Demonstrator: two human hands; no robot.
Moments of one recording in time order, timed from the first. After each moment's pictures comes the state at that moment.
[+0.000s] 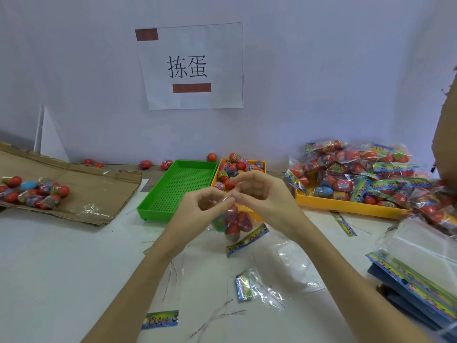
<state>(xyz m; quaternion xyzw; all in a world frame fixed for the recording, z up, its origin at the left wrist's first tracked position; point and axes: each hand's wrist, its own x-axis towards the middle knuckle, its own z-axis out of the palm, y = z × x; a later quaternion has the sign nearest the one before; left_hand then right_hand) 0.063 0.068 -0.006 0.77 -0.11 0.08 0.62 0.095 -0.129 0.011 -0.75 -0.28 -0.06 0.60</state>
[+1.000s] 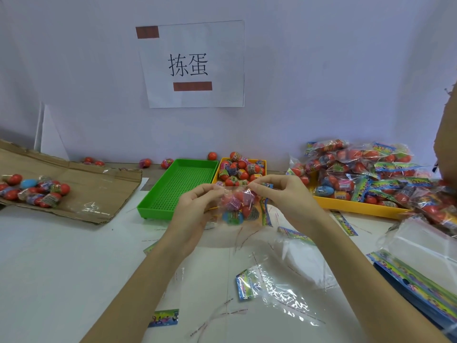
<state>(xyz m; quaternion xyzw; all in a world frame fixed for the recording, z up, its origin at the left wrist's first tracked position) 0.063 0.056 -0.002 0.59 0.02 0.04 0.80 0.106 -0.152 0.016 -0.75 -0.13 0.01 0.64</state>
